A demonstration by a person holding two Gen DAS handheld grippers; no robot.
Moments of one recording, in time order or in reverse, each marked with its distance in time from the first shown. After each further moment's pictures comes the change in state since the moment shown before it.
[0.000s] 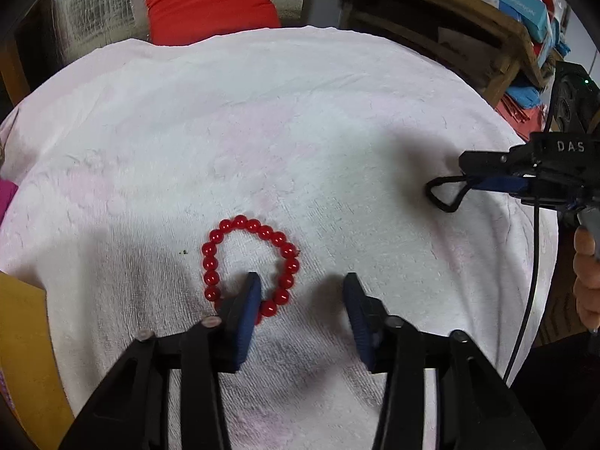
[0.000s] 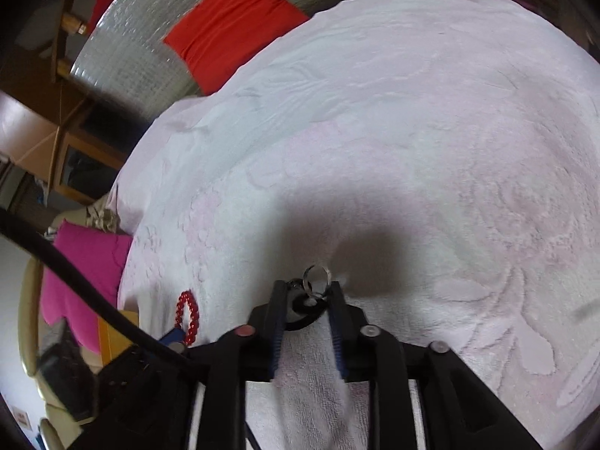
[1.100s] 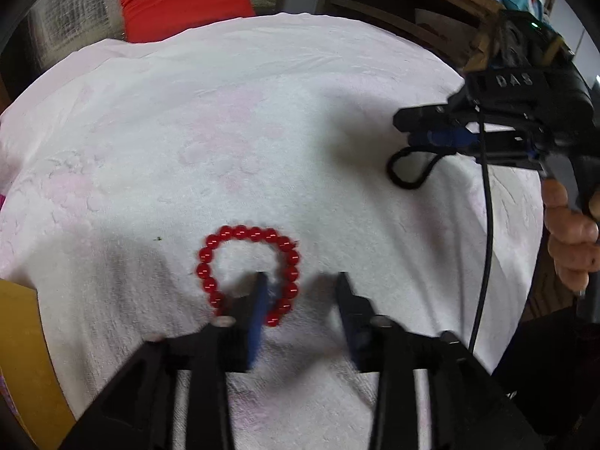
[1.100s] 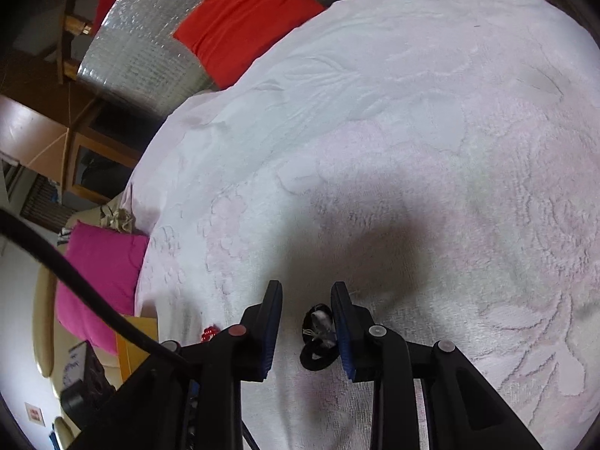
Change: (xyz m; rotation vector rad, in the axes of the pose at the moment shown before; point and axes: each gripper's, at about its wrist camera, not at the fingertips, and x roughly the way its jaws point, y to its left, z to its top) left arm 0.005 -0.024 0.002 0.074 0.064 -0.047; right arm 0.022 0.018 0.015 0.001 0.042 0.060
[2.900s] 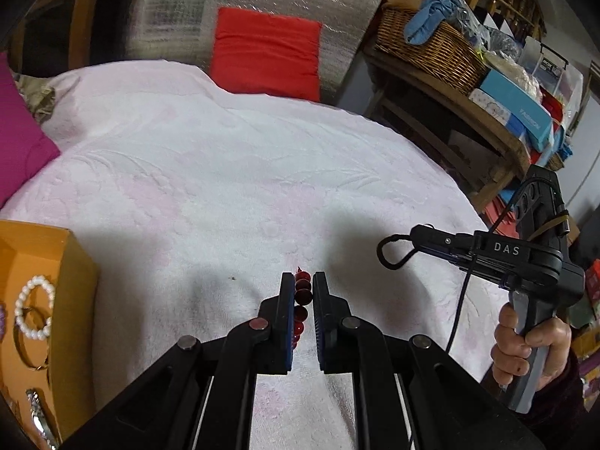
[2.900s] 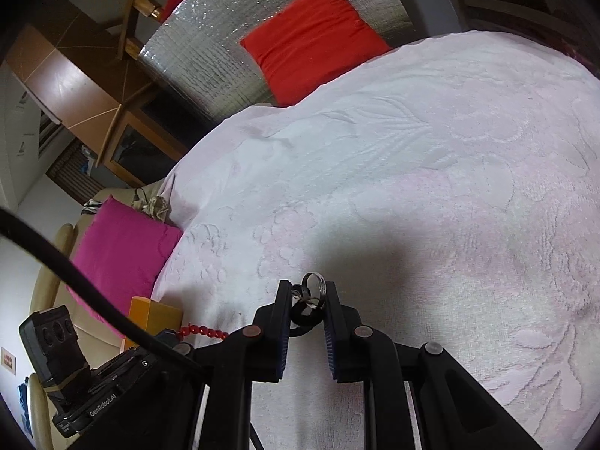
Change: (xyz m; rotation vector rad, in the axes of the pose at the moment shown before) left arm -0.084 0.050 -0.007 -0.333 -0.328 -0.006; right arm -0.023 0.049 -0.019 -0.220 -0.120 0.087
